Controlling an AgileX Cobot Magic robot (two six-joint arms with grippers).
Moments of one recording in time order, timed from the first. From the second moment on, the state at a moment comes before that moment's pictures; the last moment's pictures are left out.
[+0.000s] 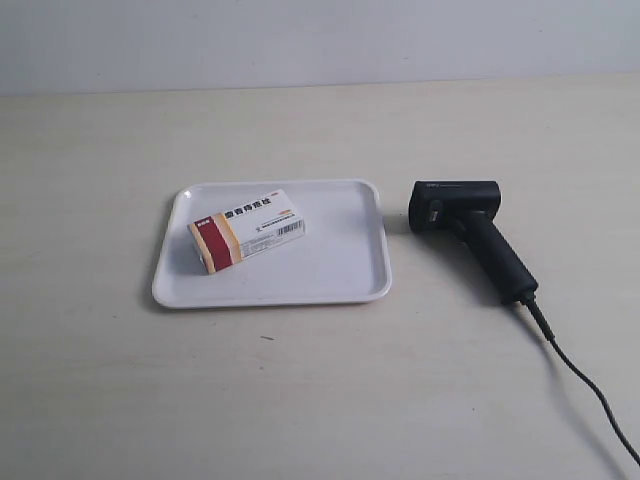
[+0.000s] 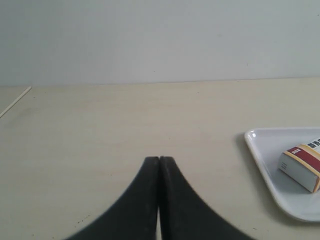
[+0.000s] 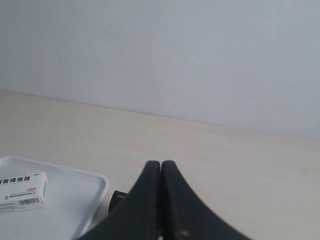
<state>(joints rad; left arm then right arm) -0.02 0.01 0.00 0.06 0.26 0.00 0.40 0.65 -0.50 -0.03 0.20 0.02</state>
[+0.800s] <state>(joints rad) -0.02 0.01 0.00 0.05 0.26 0.00 0.40 0.35 0.00 0.05 -0.07 0.05</state>
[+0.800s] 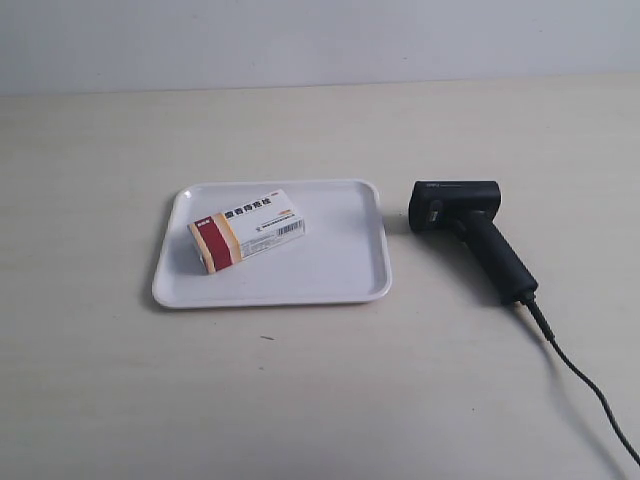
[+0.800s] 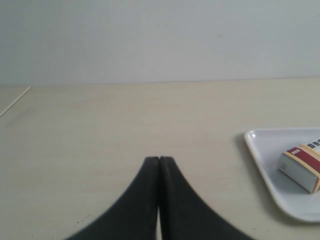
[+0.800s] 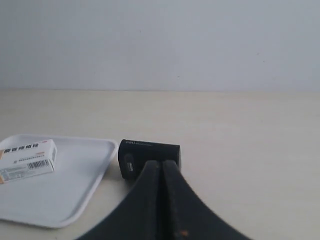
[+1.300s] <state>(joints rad) -0.02 0.01 0.00 0.05 0.26 0.00 0.06 0.01 0.00 0.09 0.09 0.07</state>
